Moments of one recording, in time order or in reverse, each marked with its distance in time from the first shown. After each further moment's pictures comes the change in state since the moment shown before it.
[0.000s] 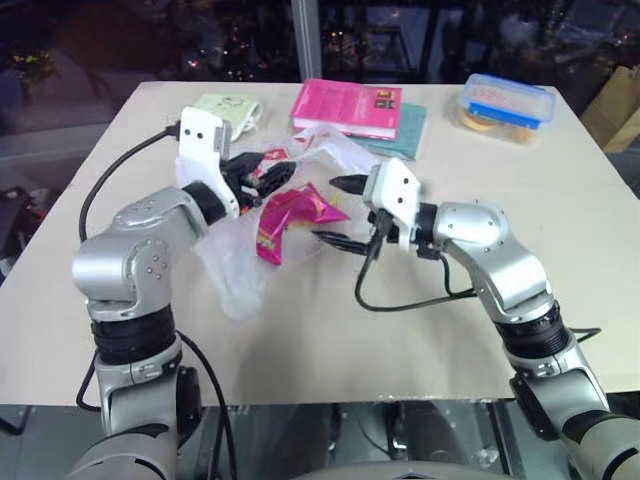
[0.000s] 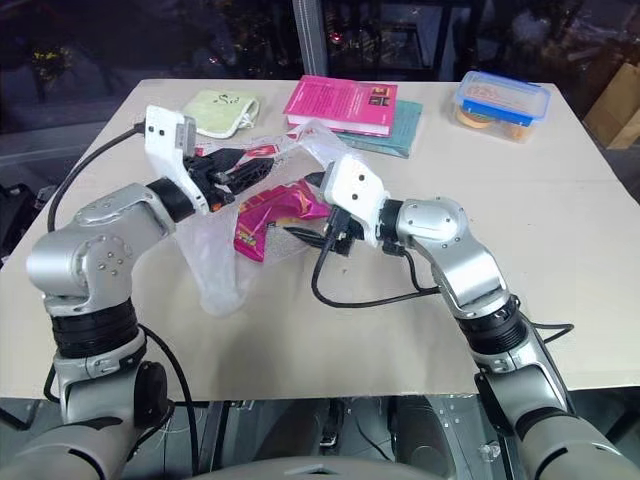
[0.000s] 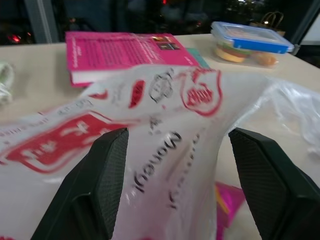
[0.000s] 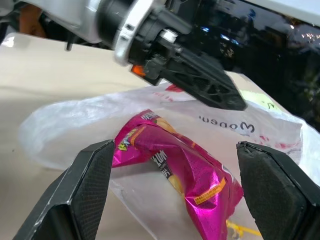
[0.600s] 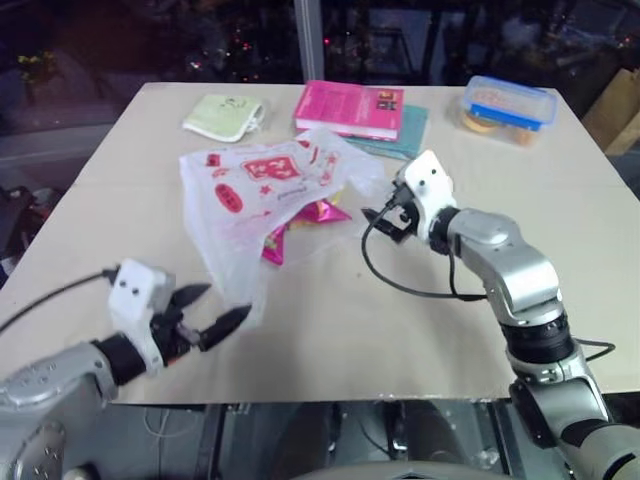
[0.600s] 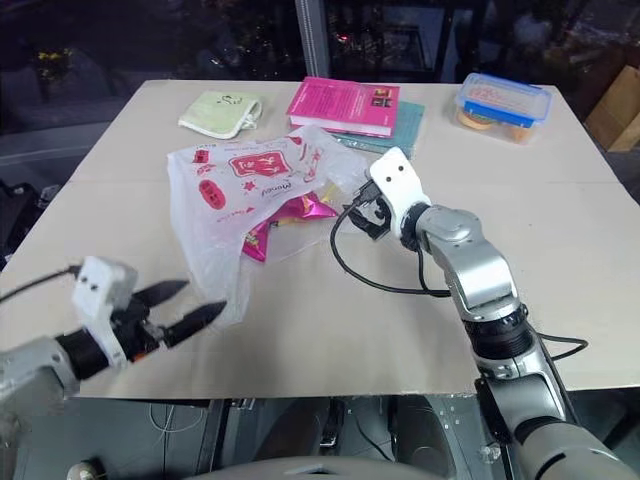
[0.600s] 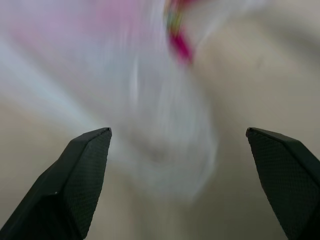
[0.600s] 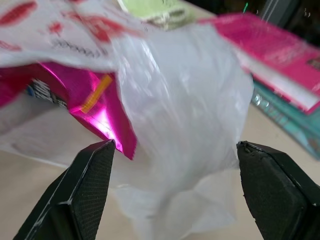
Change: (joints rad) left arm 0.981 0.154 0.250 -0.459 -0.068 -0.125 -0.125; right arm 0.041 0.034 -0.093 0.060 -0.015 0.273 -0.280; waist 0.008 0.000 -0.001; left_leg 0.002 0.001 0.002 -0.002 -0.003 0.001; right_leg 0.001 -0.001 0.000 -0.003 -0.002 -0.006
